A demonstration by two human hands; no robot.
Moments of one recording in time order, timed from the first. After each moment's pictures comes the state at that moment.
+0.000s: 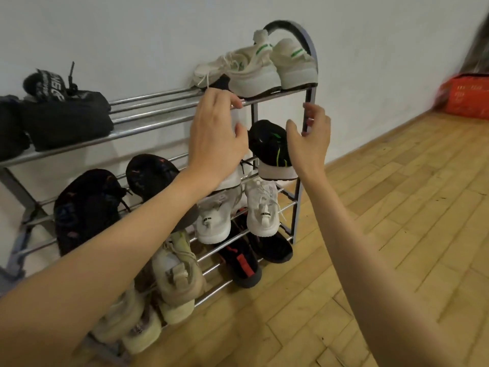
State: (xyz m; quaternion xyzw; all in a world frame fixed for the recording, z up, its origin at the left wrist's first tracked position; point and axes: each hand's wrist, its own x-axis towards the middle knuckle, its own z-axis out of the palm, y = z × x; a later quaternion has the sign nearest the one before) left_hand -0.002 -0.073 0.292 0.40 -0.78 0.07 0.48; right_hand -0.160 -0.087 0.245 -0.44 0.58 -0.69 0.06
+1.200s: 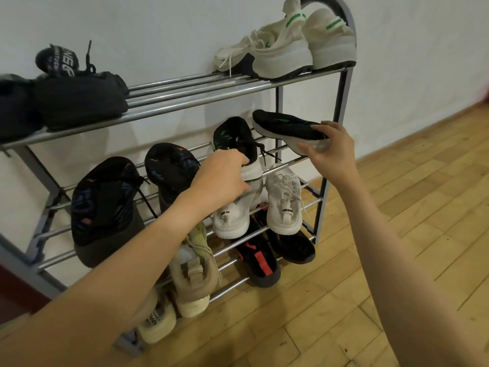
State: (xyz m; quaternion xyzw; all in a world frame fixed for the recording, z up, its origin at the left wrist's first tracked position) left_hand 0.032 -0.093 0.238 0.52 -0.84 0.02 0.16; right_hand -0.198 -0.117 0.195 -0.59 0.63 -0.50 0.05
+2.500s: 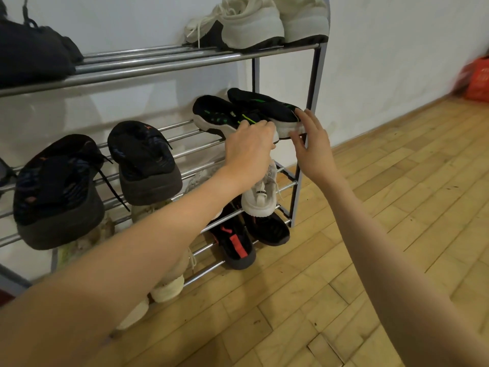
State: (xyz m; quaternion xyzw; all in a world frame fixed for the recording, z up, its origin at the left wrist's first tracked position) left_hand -0.060 -0.091 0.212 0.46 -0.84 0.12 0.25; right_hand -0.215 -0.111 0.158 -0.62 0.61 -0.50 0.02
